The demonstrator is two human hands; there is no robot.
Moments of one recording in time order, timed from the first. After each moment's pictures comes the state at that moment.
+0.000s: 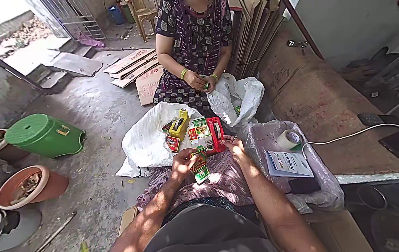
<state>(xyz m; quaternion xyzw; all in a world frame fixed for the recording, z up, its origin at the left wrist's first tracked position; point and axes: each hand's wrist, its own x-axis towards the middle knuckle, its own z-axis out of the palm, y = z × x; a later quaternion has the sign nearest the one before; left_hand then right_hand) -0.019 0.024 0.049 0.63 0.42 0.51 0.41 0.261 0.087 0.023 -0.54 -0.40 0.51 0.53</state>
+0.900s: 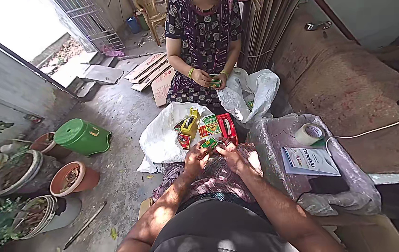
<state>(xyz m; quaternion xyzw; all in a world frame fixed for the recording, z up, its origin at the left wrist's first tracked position) -0.006 0.017 0.071 0.77 0.45 0.43 0.18 0.188 0.029 0.058 -0.35 -0.39 0.65 0.54</state>
